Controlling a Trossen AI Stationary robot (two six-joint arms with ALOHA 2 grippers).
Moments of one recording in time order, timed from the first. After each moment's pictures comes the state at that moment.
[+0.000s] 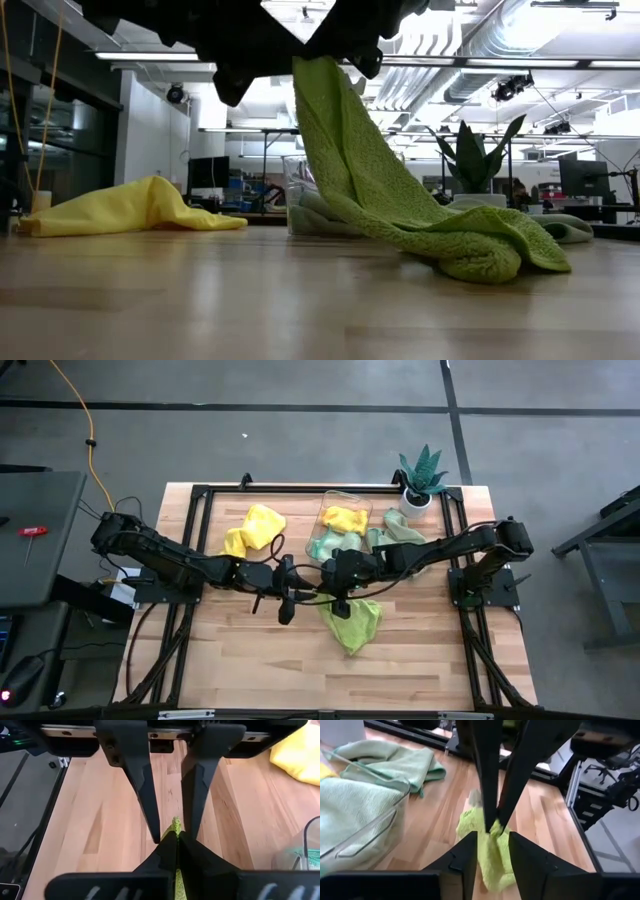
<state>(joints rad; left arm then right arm) -0.11 1.40 0.70 0.33 -0.19 -0.36 0.13 1.66 1.28 -0.27 -0.02 0.21</state>
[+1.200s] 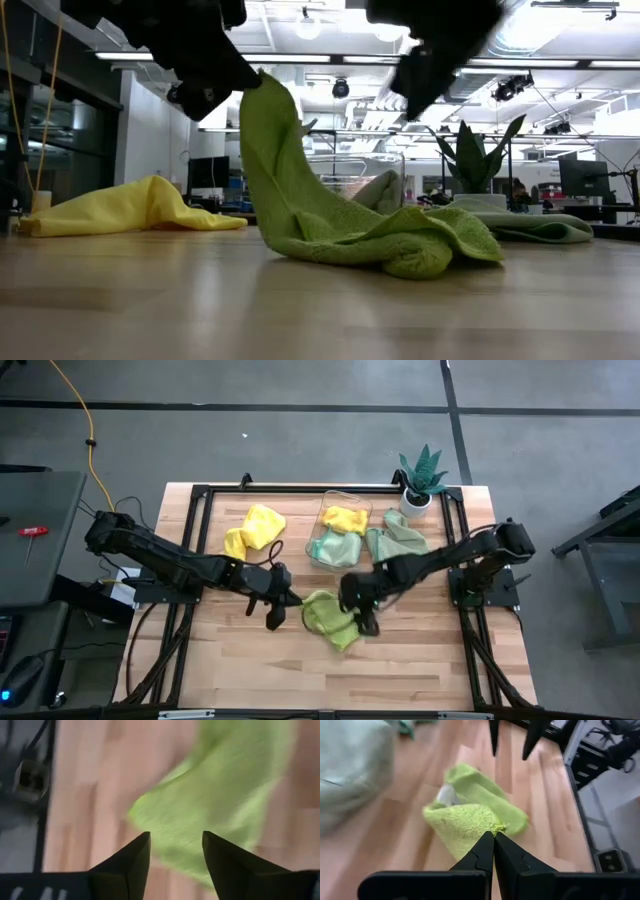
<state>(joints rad) -0.12 1.33 0.70 0.05 -0.08 -0.48 0.21 1.66 1.25 -0.66 -0.19 0.22</state>
